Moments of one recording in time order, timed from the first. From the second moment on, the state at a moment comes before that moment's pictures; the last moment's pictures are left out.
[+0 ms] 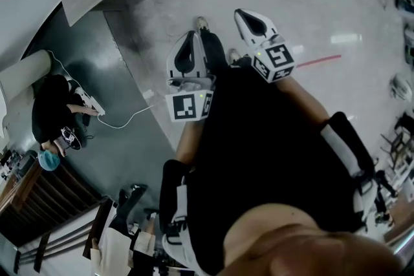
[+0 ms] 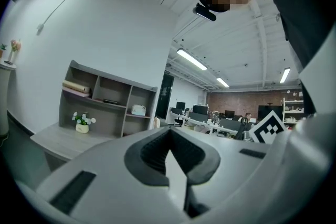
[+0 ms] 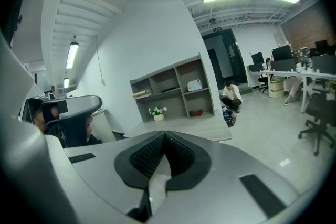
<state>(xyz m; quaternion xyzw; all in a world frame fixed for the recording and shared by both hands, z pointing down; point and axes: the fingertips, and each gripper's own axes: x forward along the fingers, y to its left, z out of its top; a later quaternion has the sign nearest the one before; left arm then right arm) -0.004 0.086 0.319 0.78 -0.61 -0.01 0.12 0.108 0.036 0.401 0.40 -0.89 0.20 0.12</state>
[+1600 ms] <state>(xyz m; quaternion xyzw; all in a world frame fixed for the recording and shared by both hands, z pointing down) -0.081 -0.105 0.413 0.81 -0.55 -0.01 0.22 0.034 -0.168 0.706 0.45 -0.78 0.31 0.28</state>
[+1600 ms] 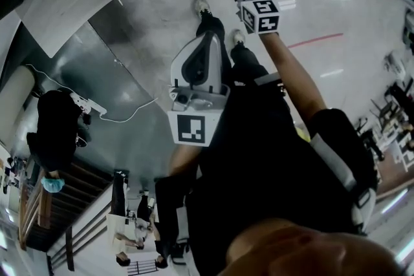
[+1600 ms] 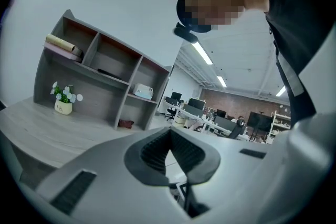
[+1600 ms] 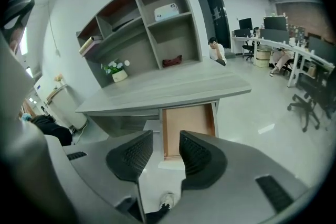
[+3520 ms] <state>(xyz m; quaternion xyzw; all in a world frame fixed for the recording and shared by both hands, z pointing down) -0.095 -0.138 0.474 0.80 -0.54 -0.01 0.27 0.065 -0.204 0.917 0.45 -0.65 0.35 0.50</state>
